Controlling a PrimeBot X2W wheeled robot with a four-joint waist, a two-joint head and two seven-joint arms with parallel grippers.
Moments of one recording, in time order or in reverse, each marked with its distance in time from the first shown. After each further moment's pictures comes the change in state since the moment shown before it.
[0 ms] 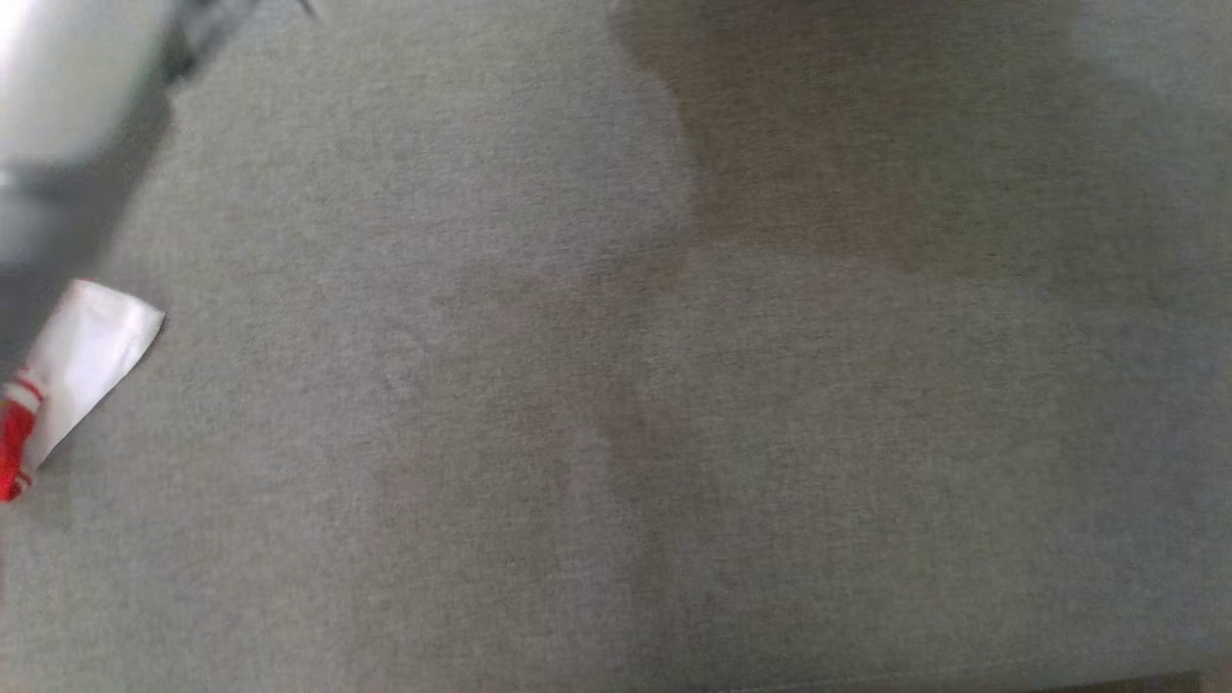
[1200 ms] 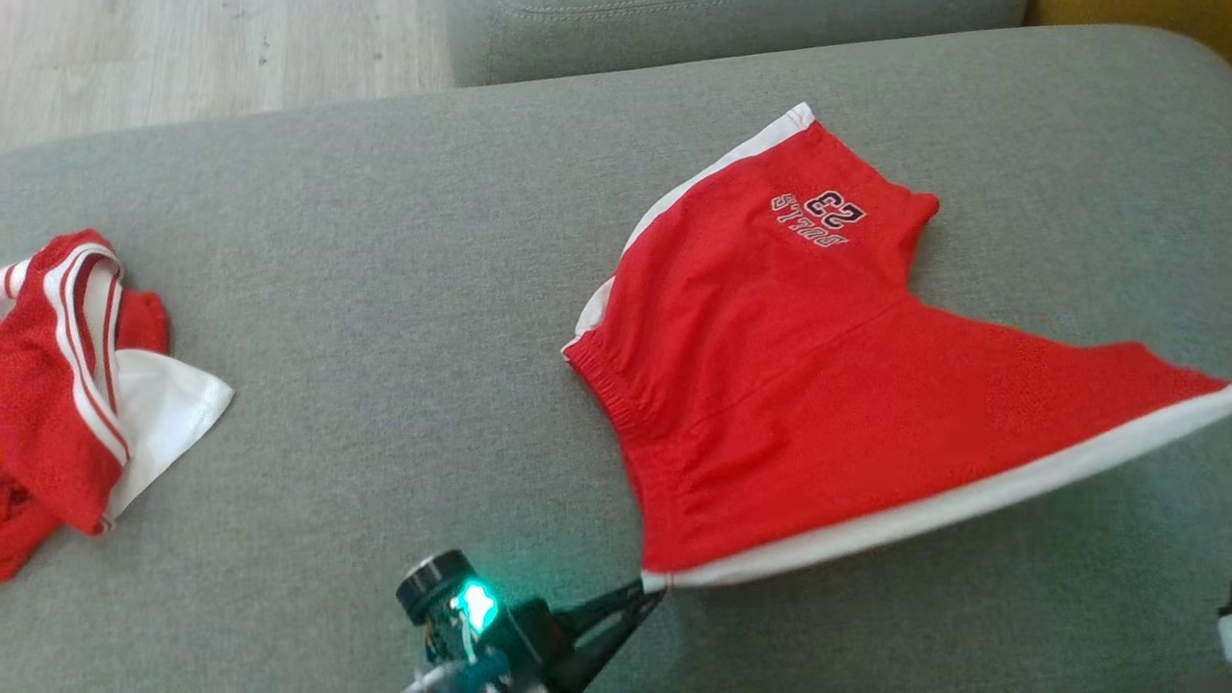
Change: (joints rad) left arm 1.083 -0.037 -0.131 -0.349 0.019 0.086 0.096; right arm 1.412 0.120 -0.376 -0.523 0.078 0.000 0.196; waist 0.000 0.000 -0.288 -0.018
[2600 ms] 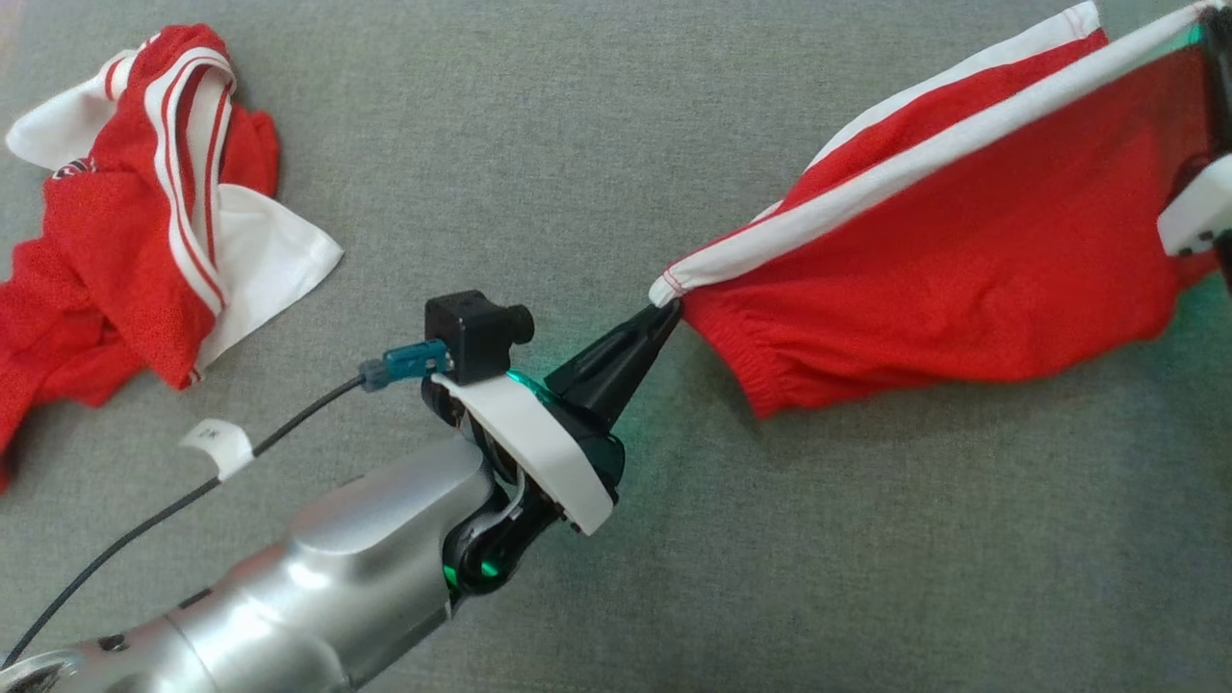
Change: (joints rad) left arm -0.413 -0.079 -0.048 0.033 -0.783 -0.099 -0.036; right arm -0.980 -0.126 0.425 0.779 -0.001 0.000 0.006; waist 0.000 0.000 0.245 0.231
